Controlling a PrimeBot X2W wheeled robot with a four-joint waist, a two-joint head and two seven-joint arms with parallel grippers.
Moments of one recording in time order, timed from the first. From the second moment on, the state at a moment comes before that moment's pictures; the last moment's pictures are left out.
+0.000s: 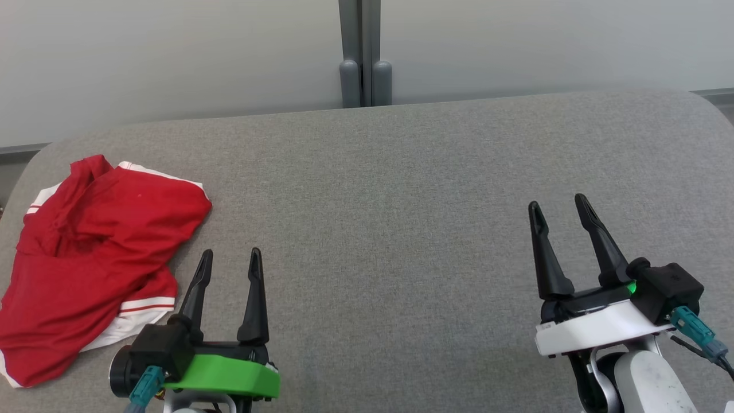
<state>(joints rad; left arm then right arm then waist) -0.01 0.05 -0.20 0.02 -0.29 0.00 -0.23 -0.07 -0.05 0.08 -0.02 0.19 0.13 -0.23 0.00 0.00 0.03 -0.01</state>
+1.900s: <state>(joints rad) 0.02 0.05 -0.15 0.09 -0.28 0.01 -0.26 -0.03 -0.05 0.19 0.06 0.20 0.13 -0.26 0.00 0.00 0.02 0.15</state>
